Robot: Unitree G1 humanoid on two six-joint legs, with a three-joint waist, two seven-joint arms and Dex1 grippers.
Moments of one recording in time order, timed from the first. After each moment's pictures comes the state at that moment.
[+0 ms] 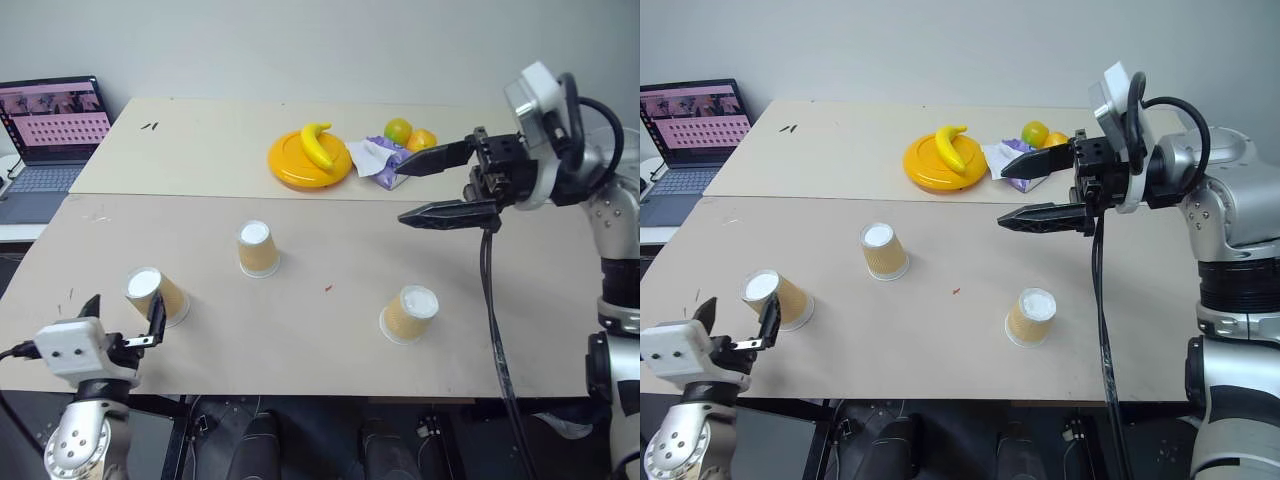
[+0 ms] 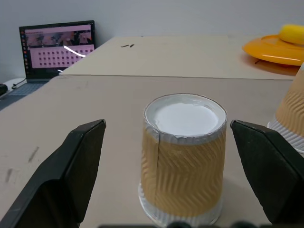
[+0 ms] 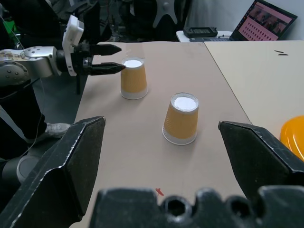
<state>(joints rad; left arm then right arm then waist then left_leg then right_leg) 0.34 0.14 0.44 -0.56 -0.29 0.15 -0.22 -0.98 -0.84 0.01 0.03 0.61 0.70 1.39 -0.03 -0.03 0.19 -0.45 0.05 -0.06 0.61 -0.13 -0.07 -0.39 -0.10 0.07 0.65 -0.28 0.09</state>
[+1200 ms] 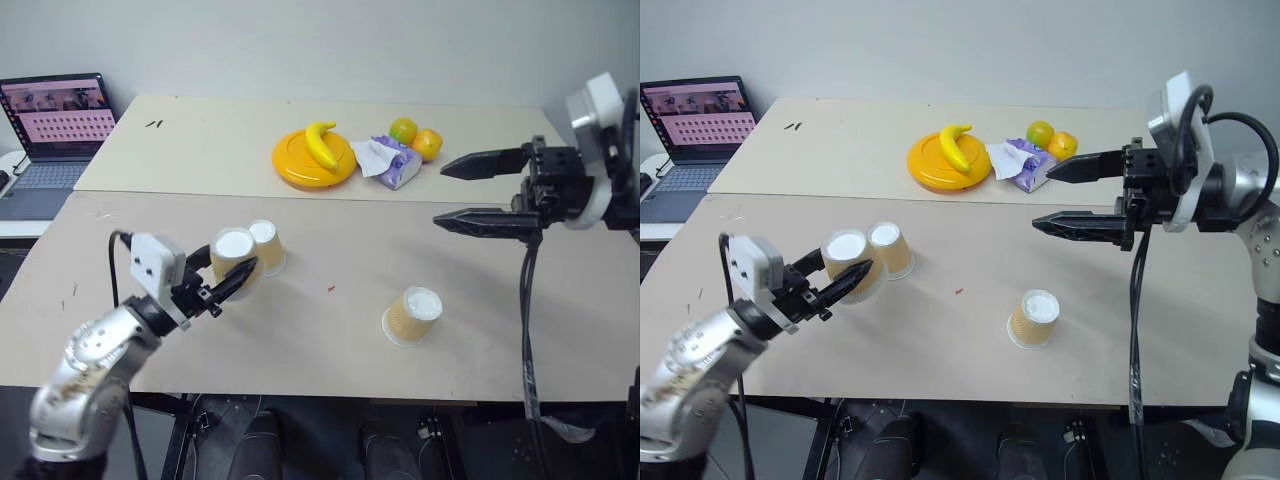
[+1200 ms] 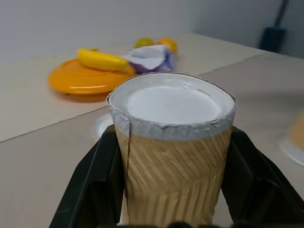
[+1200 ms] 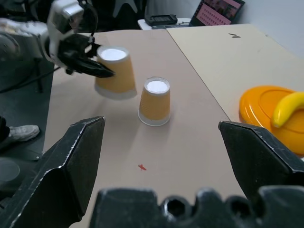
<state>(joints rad) -0.09 0.70 0.27 -0.58 -0.74 0.52 -0.63 -0.73 -0.97 -0.19 -0.19 0.71 0.79 1.24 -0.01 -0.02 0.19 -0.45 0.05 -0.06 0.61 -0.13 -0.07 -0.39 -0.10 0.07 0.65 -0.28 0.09</state>
